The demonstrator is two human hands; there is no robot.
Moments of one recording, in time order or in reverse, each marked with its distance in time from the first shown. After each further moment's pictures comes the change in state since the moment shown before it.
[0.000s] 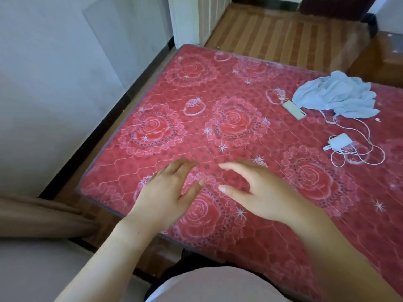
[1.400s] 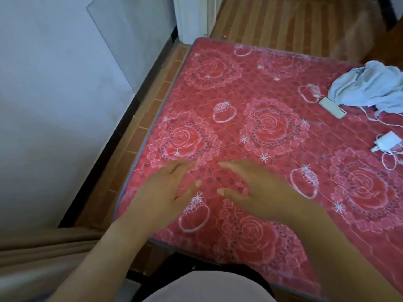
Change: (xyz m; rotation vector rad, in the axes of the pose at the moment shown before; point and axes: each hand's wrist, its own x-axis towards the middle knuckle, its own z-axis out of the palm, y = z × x) left_hand 0.095 -0.256 -0.146 0.063 -0.118 0.088; right_hand 0.249 -0.144 0.073 -0.043 -0.013 0.054
